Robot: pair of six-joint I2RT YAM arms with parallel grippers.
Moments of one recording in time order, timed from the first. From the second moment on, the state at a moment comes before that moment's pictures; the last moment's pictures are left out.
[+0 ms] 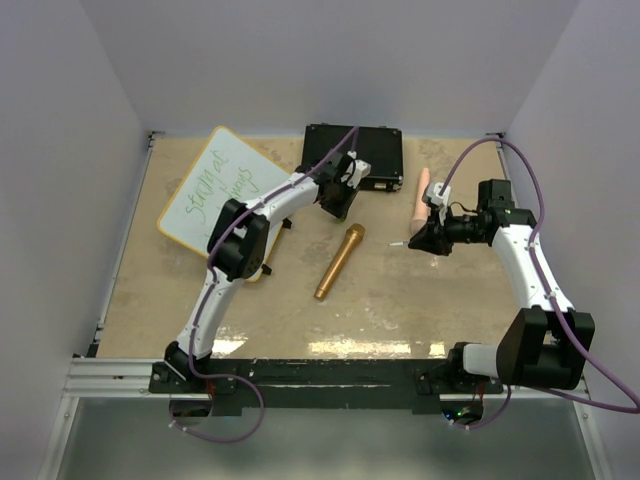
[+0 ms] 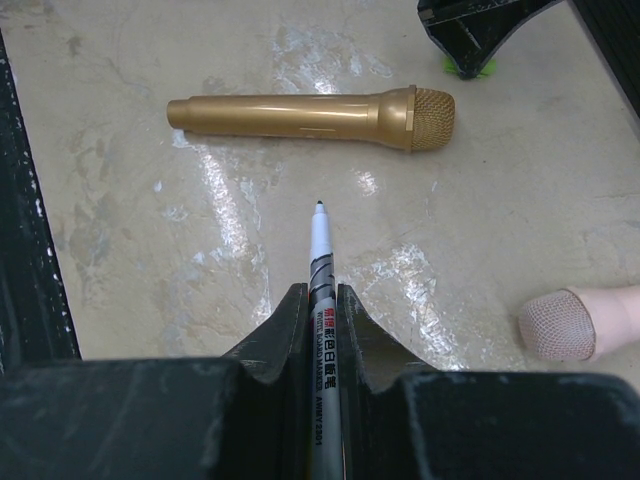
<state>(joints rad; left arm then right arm) -0.62 2.43 2.07 -0.63 0.14 -0.02 -0.10 1.30 1.03 -0.87 -1.01 -0.96</state>
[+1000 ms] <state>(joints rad) -0.58 2.06 1.57 -0.39 0.20 0.28 -0.08 1.31 1.03 -0.89 -1.02 -0.99</state>
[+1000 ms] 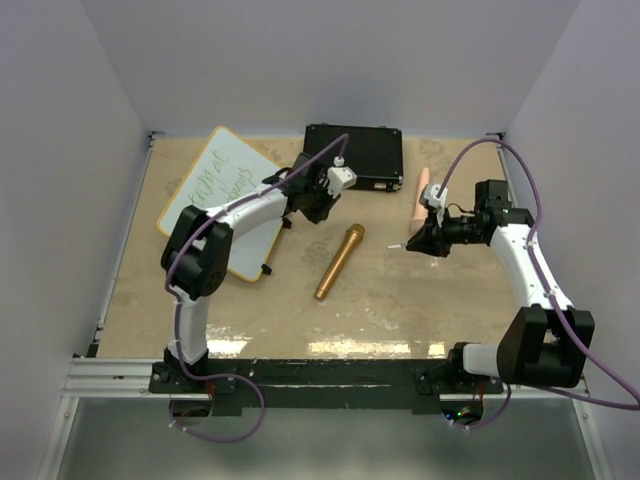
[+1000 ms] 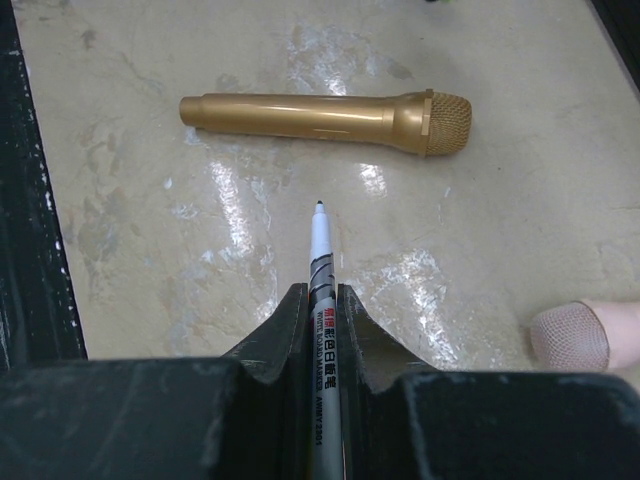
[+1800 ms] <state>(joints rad) -0.78 1.47 0.91 0.00 0.48 0.46 0.13 1.42 1.15 -0.99 -1.12 -1.08</state>
